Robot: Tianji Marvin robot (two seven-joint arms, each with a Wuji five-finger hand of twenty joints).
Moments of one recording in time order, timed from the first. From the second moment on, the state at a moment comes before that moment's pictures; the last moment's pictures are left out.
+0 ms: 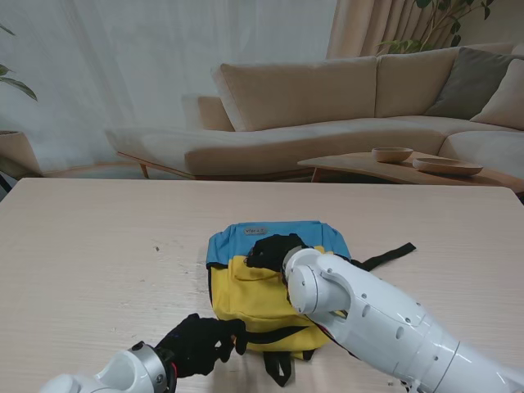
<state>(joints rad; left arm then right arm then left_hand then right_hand) 2.05 -1.00 -1.25 -2.25 0.78 0.14 -0.44 -1.10 -1.12 0.59 -1.52 -0.58 0.55 0.24 1.19 -0.54 0.94 -0.20 0.36 -0.05 1.02 0.93 0.82 0.07 0.70 1.02 0.62 0.38 0.67 1.06 0.08 0.43 1.14 0.76 0.24 -0.18 0.71 -0.02 0.48 -0.03 0.46 0.37 0.48 -0.03 0.46 0.26 0.41 -0.05 0.16 0.17 0.02 -0.07 0.72 0.14</state>
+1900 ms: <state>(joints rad) 2.13 -1.05 -1.33 -2.23 1.04 0.12 -0.18 -1.73 -1.06 0.97 -1.95 -0.53 0.12 0.13 1.09 -0.45 0.55 -0.14 0.31 -0.05 1.01 0.96 0.80 0.06 0.53 1.08 0.44 0.34 0.78 0.90 0.02 0.42 1.14 0.80 0.35 -0.50 1.09 -0.01 0.55 -0.08 0.54 0.38 0.80 0.07 0.92 0.50 0.87 0.14 1.10 0.56 0.75 0.19 1.69 0.61</state>
